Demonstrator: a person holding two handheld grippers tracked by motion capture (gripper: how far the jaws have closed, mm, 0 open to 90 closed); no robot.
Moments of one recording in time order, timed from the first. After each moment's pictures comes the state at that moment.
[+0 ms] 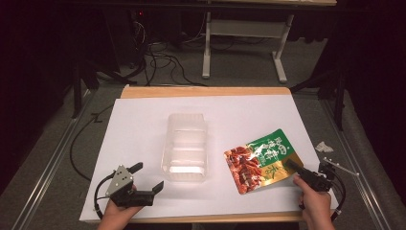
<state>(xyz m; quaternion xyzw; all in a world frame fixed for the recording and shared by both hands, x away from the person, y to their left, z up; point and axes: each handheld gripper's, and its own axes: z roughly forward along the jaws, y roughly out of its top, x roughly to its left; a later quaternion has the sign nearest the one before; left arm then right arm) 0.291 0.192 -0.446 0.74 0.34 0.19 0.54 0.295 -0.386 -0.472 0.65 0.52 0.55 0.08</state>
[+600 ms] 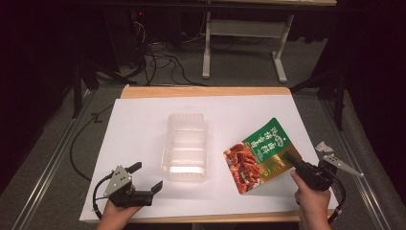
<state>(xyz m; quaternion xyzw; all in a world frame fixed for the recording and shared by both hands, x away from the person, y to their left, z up) 0.289 0.193 -0.444 0.74 0.34 0.19 0.55 0.283 -0.353 -0.424 0.55 0.56 0.59 0.18</state>
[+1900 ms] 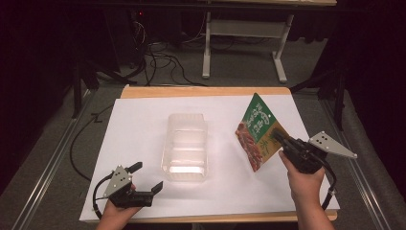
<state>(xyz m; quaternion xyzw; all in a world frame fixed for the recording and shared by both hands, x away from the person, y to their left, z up) 0.288 0.193 -0.442 0.74 0.33 0.19 0.55 0.302 -0.298 -0.346 0.42 0.63 0.59 0.29</state>
